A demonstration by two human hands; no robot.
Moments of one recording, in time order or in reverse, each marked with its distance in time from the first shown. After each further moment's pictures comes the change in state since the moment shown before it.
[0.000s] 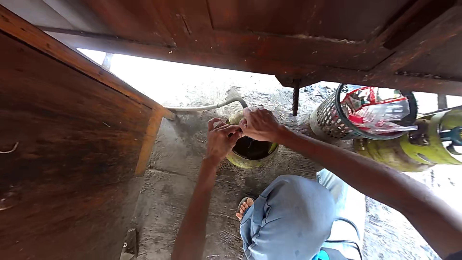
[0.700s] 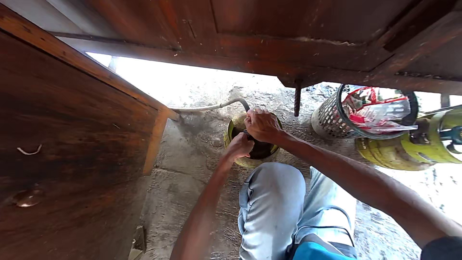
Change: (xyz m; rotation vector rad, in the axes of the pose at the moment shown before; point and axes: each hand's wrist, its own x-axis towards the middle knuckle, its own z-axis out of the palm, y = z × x) left_hand 0.030 0.051 0.000 -0.427 -0.741 -0.792; right_hand 0.005 0.000 0.014 0.157 0.059 0.149
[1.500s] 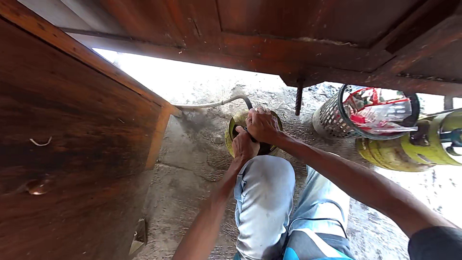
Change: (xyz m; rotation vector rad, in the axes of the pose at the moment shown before) left_hand -0.007 0.019 0.039 0.346 0.467 -0.208; right_hand -0.009 -0.006 0.002 0.020 0.008 0.037
